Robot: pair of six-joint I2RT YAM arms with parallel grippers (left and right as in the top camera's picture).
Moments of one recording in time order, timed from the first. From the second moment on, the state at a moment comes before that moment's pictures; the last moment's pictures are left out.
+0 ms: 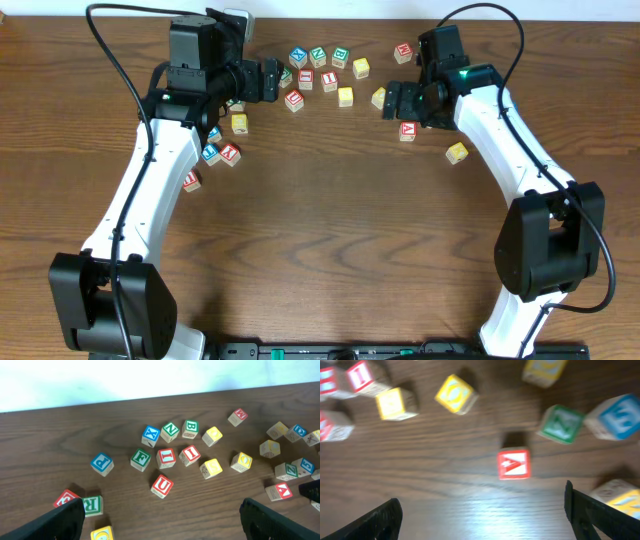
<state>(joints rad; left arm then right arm) -0.13 1.68 1.41 -0.39 0.25 -0.05 0.24 1.97 1.63 -0.81 -0.09 0.40</state>
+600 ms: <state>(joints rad) -0.13 1.68 1.41 -0.40 0.25 -0.05 0.27 1.97 1.63 -0.85 0.00 0.75</state>
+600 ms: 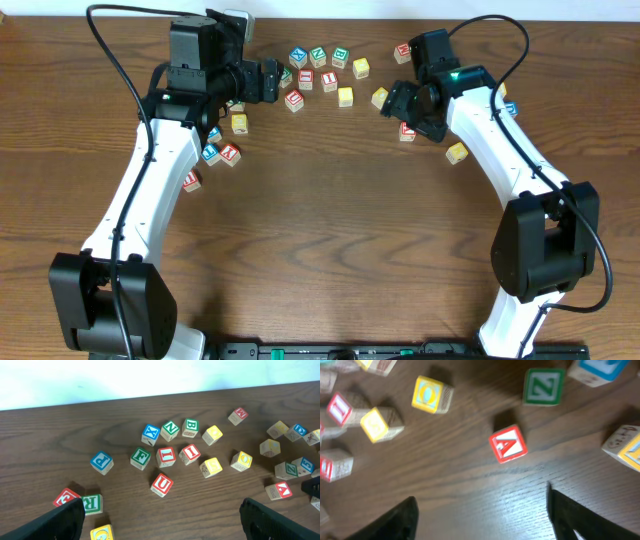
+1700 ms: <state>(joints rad) -0.13 1.68 1.41 -0.43 0.25 -0.05 0.25 2.14 1.63 -0.73 0.09 0.27</state>
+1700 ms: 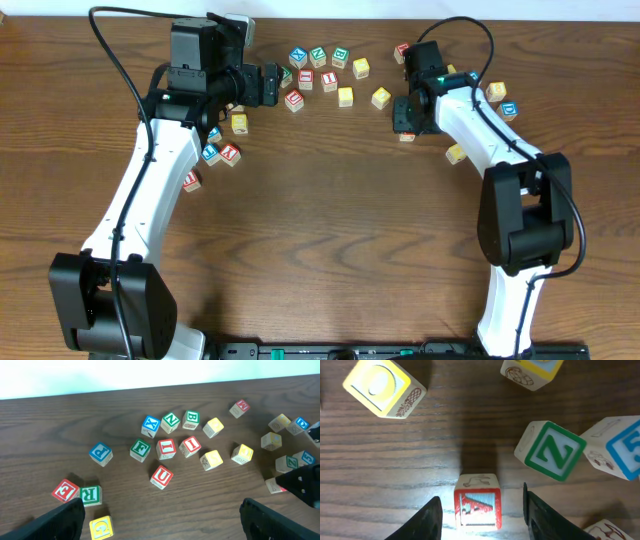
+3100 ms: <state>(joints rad) -0.13 1.68 1.41 -0.44 0.02 -0.05 0.58 2.19 1.70 -0.75 0.03 -0.09</state>
